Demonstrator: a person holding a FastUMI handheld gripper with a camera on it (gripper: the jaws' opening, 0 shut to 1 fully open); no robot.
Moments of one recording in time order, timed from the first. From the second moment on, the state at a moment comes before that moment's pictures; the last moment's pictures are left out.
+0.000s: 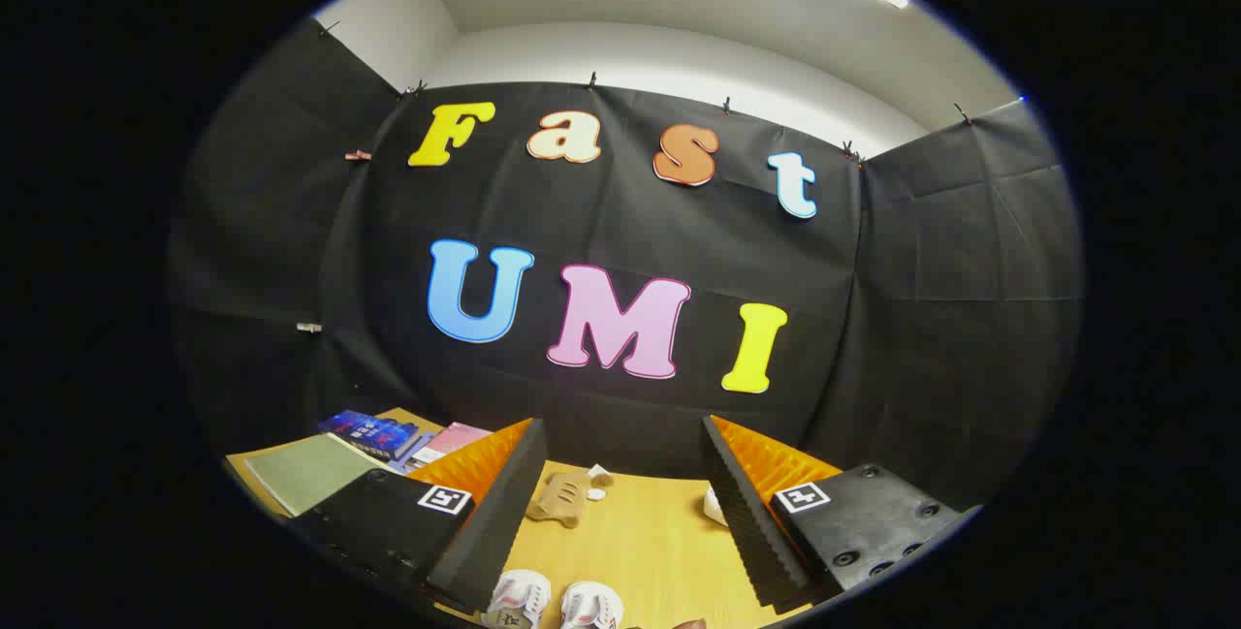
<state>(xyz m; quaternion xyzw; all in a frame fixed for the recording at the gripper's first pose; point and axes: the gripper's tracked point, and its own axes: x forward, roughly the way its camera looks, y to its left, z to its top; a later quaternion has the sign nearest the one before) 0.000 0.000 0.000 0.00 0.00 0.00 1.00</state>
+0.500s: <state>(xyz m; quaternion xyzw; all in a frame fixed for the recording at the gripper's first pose) 0.005 0.003 -0.022 0.01 0.04 -0.01 1.00</state>
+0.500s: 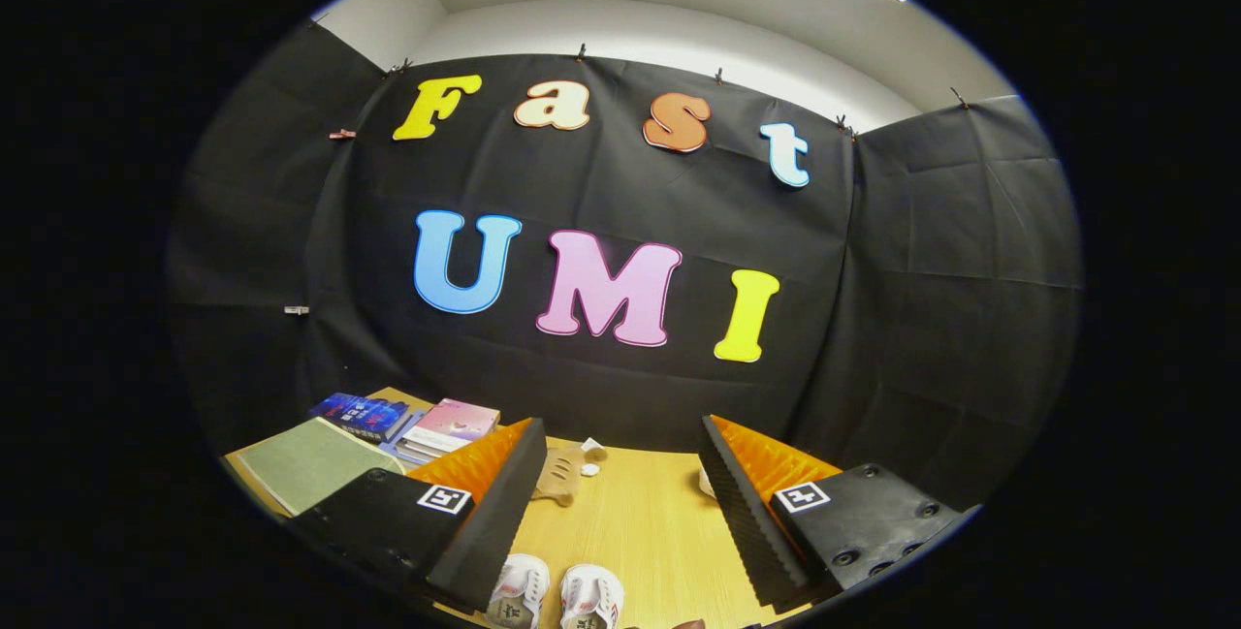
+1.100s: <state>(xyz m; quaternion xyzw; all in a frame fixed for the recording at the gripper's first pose) 0.015 0.043 -0.039 0.07 0.08 0.07 0.99</state>
